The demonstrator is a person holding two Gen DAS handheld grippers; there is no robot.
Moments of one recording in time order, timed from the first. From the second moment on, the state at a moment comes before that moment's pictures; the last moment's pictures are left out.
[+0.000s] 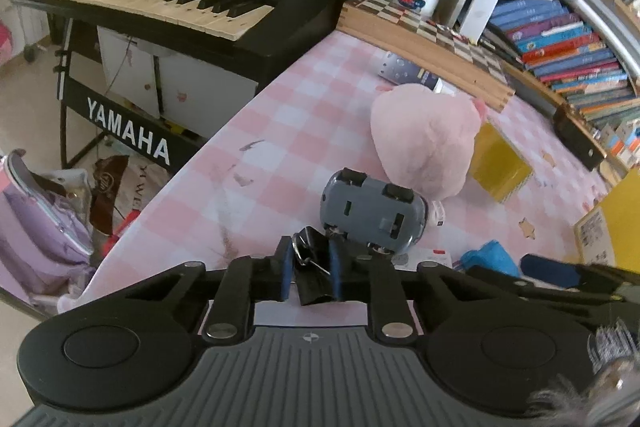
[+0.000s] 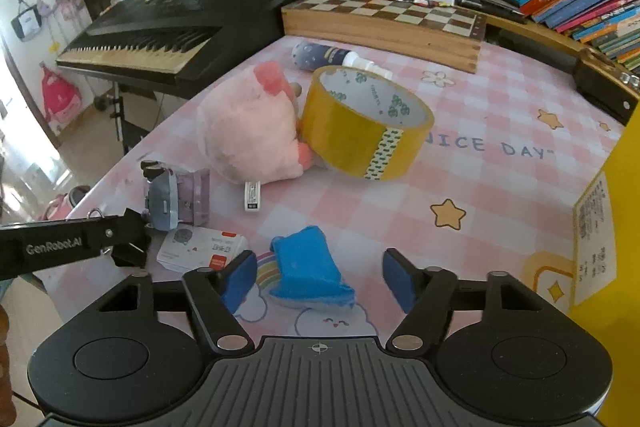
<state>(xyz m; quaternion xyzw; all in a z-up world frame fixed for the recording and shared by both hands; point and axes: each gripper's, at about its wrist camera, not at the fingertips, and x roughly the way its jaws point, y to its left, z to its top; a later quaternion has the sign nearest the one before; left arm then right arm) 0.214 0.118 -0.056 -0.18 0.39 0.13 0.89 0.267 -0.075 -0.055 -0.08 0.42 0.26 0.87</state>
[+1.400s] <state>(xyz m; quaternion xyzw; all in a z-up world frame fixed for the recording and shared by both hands) 0.086 0.101 0.019 -0.18 0.29 0.02 0.94 0.139 -0.122 0.008 -0.02 0.36 0.23 0.90</state>
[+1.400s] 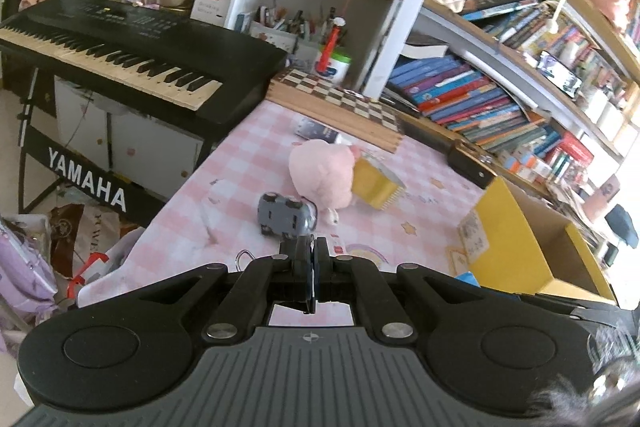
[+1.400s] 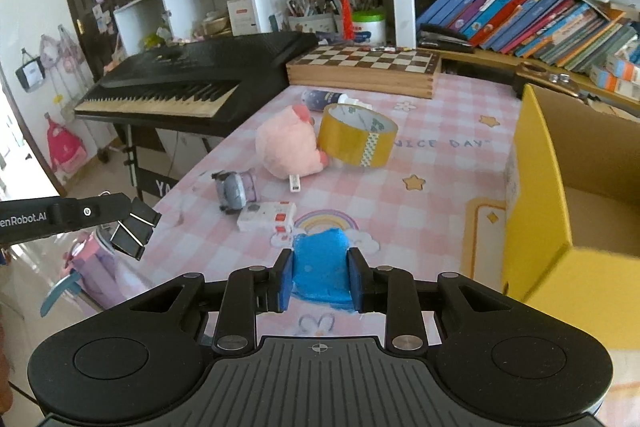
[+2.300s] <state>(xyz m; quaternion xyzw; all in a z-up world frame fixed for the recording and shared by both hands) -0.001 0.049 0.026 -0.13 0.29 -0.10 0.94 0.018 -0.174 0.013 0.03 0.34 0.14 0.93</state>
